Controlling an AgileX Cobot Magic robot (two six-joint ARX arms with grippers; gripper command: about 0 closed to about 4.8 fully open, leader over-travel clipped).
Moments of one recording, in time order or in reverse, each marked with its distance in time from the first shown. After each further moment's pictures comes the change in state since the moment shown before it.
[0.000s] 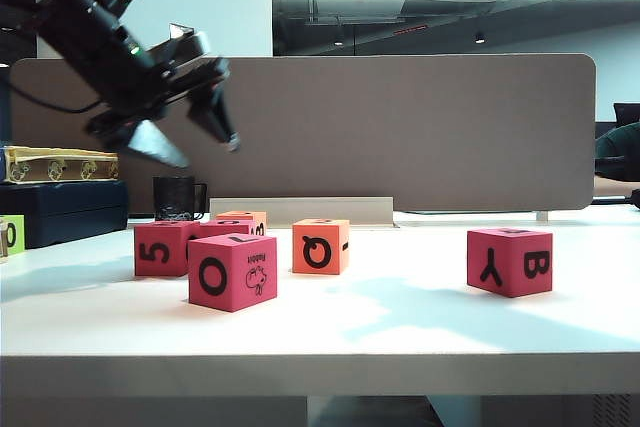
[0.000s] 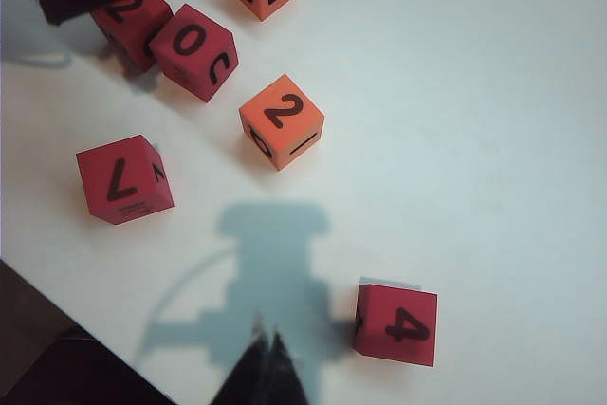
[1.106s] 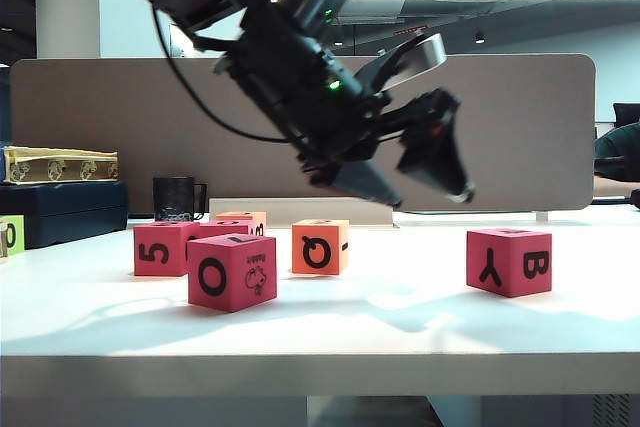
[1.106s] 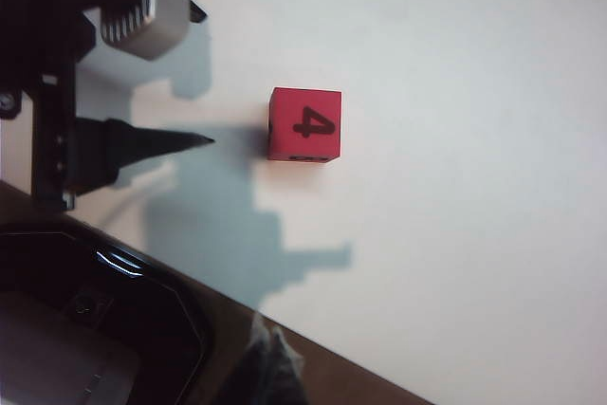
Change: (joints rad) left arm -0.486 0.185 0.028 0.183 -0.039 0.193; right arm -0.001 -0.118 0.000 -0.348 0.182 0.052
